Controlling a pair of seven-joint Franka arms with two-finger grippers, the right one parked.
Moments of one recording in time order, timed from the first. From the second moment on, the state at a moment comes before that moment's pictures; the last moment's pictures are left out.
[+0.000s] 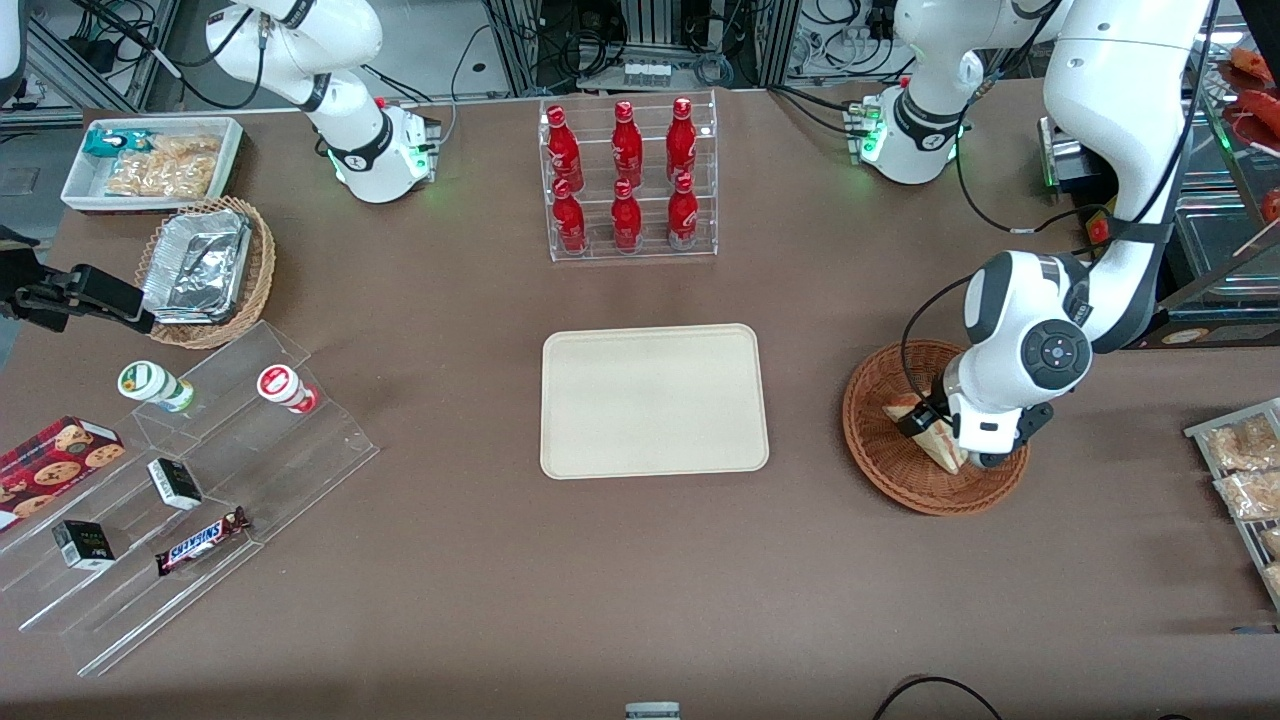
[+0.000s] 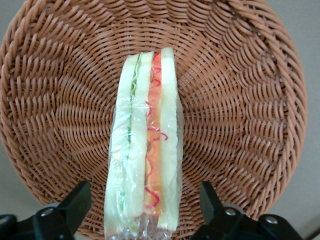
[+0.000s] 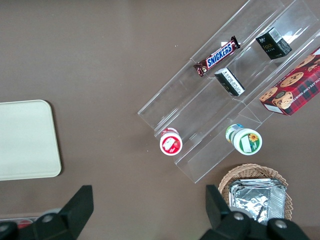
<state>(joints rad) 0.01 0.37 -0.18 -2.02 0.06 2.22 -0.86</state>
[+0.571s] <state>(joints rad) 0.01 0.37 -0.18 -1.99 0.06 2.22 -0.85</state>
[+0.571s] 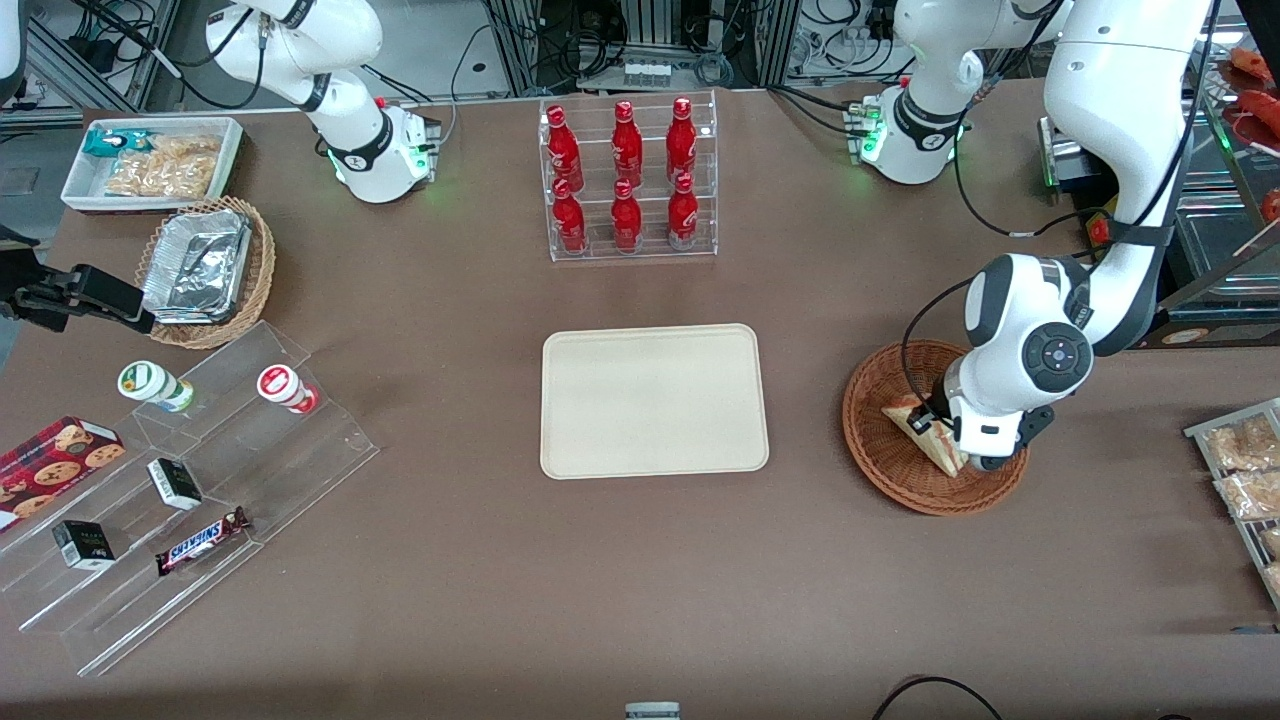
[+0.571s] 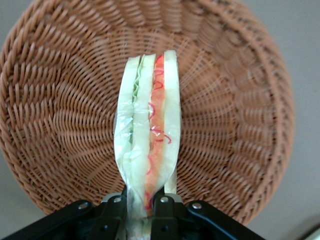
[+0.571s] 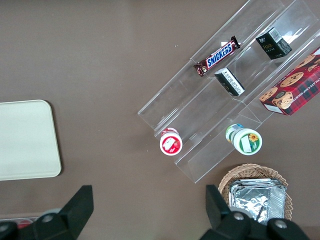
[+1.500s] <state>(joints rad) -0.09 0.36 -0.46 -1.84 0.05 2.12 -0.64</state>
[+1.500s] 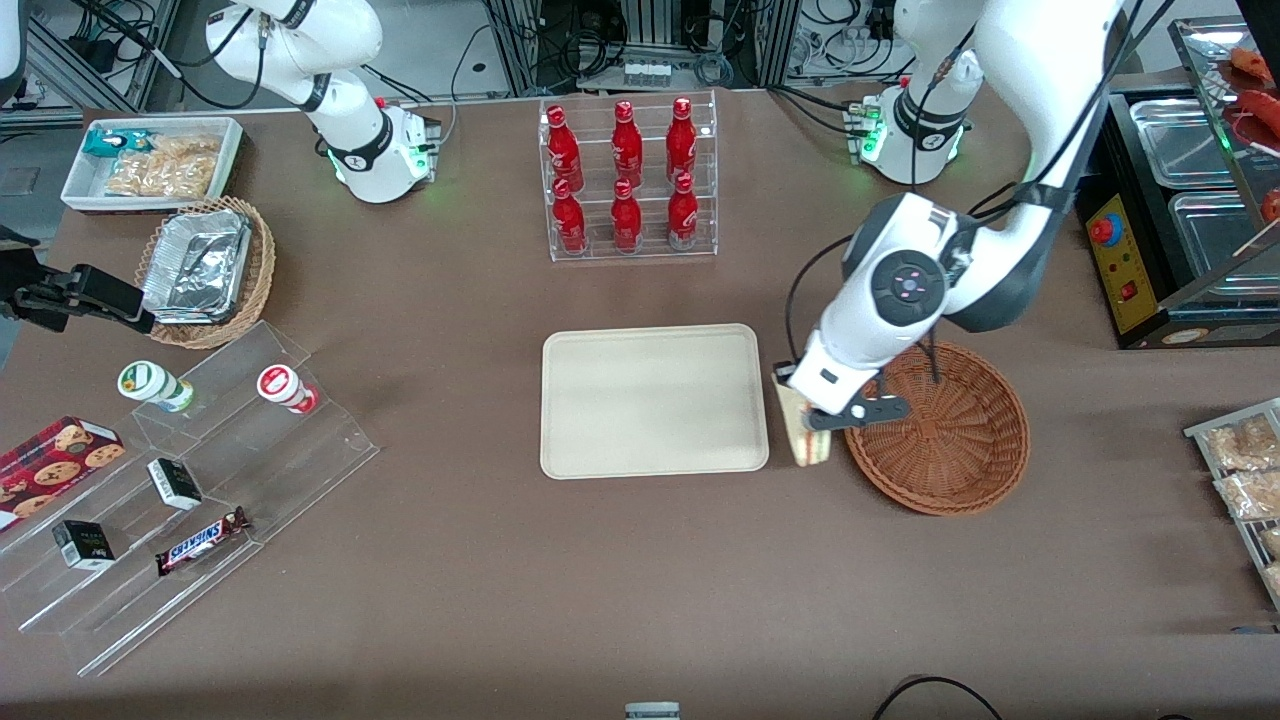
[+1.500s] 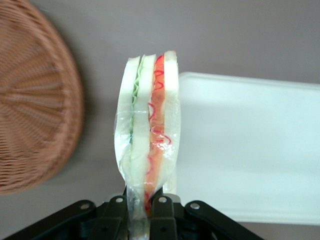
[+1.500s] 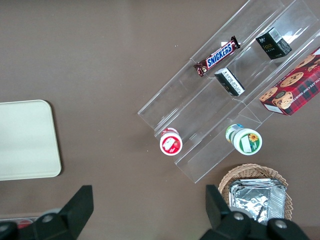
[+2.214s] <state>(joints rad) -0.30 0.64 -0.43 -1.57 0.05 2.13 -0.74</state>
